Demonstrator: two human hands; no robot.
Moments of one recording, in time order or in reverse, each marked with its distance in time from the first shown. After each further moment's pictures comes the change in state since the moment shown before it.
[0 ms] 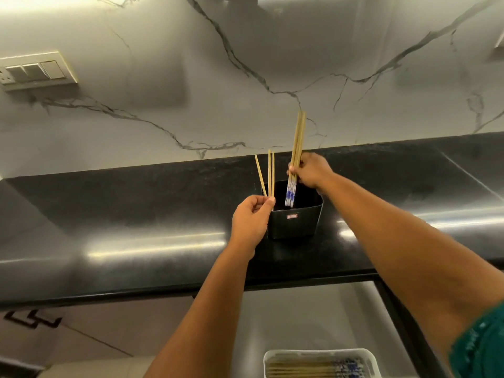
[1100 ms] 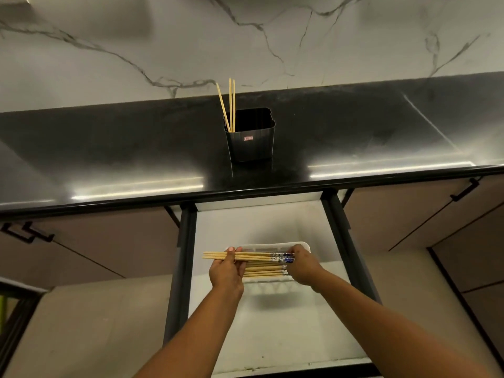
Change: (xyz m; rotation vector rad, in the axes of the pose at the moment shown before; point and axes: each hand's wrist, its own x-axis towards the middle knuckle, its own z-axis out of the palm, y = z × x) left_hand -0.237 -0.167 0.045 -0.802 0.406 -0.723; right_hand -0.352 0.197 0.062 -0.110 -0.391 0.439
